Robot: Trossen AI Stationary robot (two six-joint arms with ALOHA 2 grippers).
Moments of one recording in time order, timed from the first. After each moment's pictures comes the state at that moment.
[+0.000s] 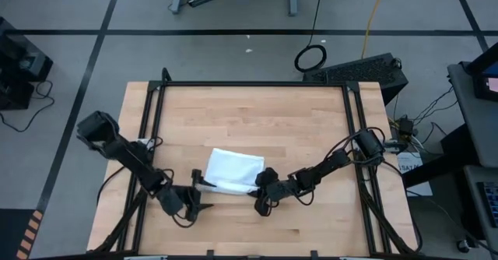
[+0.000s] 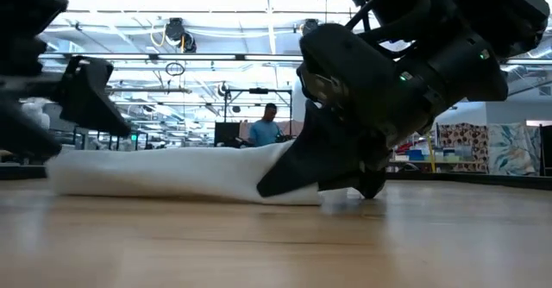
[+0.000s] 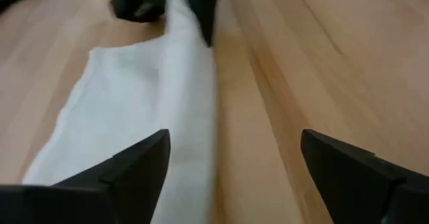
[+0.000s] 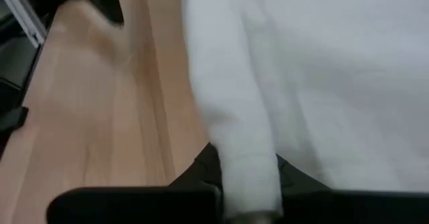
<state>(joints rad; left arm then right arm) -0.78 1.54 0.42 0.43 -0.63 -0.18 0.39 2.06 0.91 0.50 0.28 0.78</state>
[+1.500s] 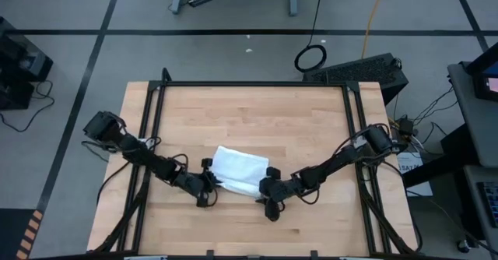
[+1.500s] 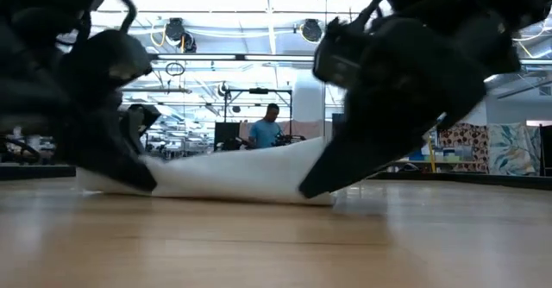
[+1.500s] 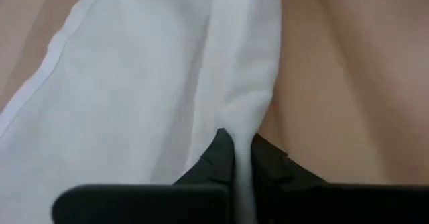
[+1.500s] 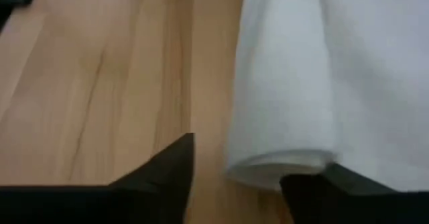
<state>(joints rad) -0.49 1.60 0.45 0.40 -0.35 -0.21 0.40 1.94 0.90 0.32 0.19 0.49</state>
